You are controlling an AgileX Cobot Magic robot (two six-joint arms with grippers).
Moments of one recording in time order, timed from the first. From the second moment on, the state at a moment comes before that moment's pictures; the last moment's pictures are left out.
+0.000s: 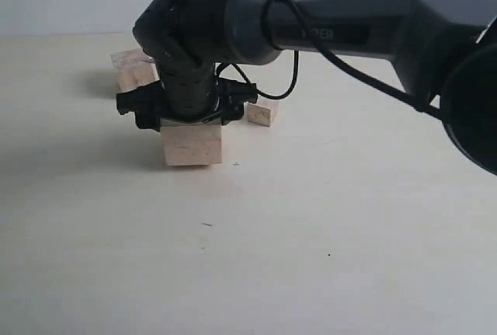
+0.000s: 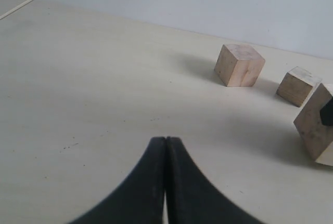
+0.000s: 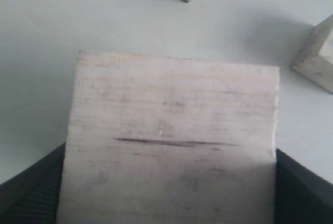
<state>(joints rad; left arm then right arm) 0.07 0.01 0.00 -0.13 0.38 -0.03 1.00 2.24 -1.78 -0.34 0.86 0.94</state>
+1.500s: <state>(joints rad) 0.07 0.01 0.00 -0.13 0.38 -0.03 1.00 2.27 -1.78 -0.27 0.84 0.94</state>
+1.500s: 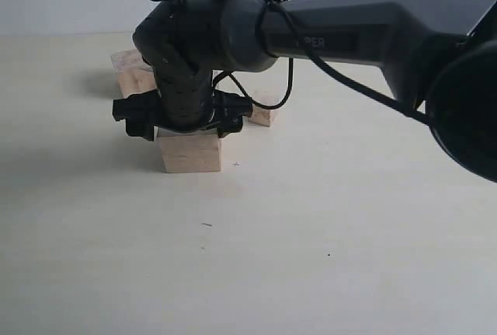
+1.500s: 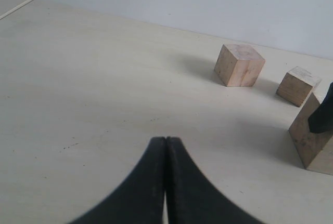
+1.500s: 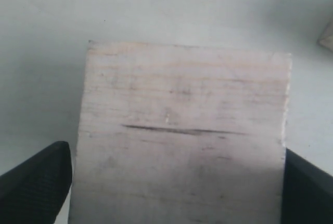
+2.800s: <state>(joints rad) 0.07 0.01 0.00 -0.13 0.38 -0.03 0.97 2.12 -1.81 -0.55 0.40 0.77</state>
